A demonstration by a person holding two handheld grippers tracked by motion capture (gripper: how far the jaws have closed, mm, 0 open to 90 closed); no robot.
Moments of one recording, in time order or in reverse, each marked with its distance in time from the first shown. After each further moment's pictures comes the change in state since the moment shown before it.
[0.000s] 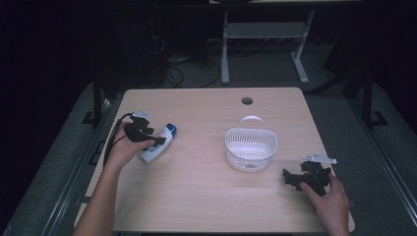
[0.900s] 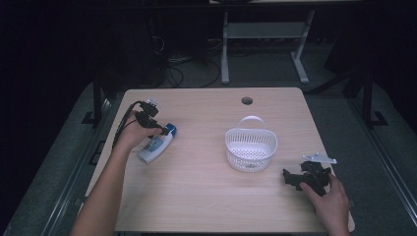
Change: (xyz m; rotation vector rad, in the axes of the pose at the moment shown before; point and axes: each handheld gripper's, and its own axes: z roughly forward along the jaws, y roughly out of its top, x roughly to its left) left arm 0.019 0.041 0.035 0.156 0.045 -0.008; right arm 0.000 0.000 0.000 -0.001 0.000 0.002
